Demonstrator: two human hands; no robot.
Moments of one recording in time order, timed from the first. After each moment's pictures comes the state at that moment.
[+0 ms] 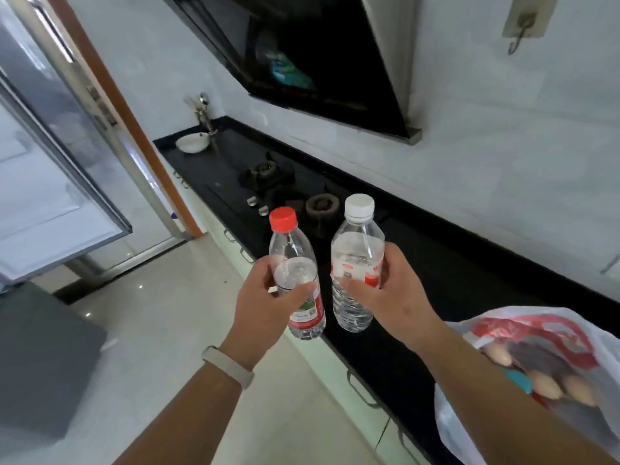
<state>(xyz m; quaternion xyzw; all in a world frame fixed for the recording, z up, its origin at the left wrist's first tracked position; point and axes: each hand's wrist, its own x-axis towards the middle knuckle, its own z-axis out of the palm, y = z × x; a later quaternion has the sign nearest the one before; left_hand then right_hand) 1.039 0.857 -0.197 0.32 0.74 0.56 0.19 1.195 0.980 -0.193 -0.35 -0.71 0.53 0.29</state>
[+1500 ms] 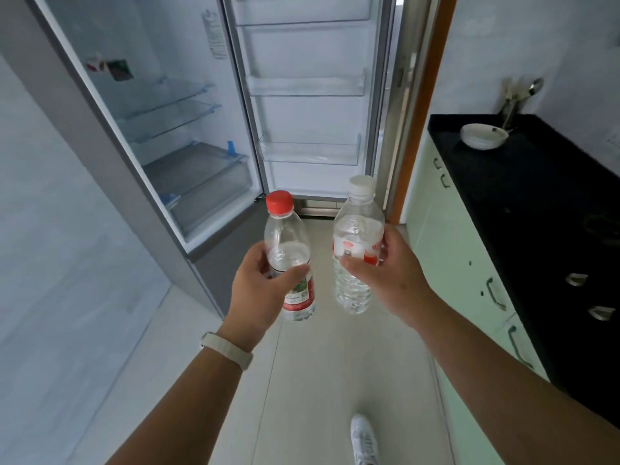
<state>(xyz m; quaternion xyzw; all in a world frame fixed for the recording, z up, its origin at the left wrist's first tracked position) 0.586 0.530 -0.211 -0.01 0.78 0.62 -0.04 0.597 0.731 -0.199 -0.03 -0.79 0.60 0.06</state>
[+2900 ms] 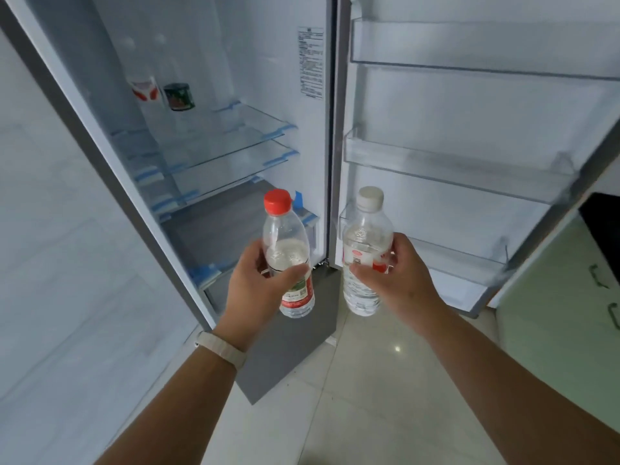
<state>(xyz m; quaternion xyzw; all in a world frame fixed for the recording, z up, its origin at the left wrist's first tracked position) 0.152 0.395 -0.198 -0.10 0.78 0.61 -0.13 0.111 0.609 -0.194 0.05 -0.81 0.58 0.00</state>
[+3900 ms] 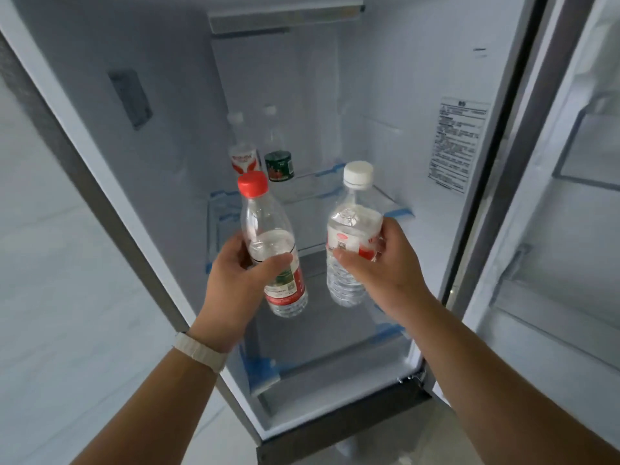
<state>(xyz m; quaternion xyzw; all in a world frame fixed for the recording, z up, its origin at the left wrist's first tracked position) -0.038 0.231 -0.120 -0.22 0.72 0.59 -0.30 -0.152 0.407 -0.130 0.27 -0.72 0.64 -0.03</state>
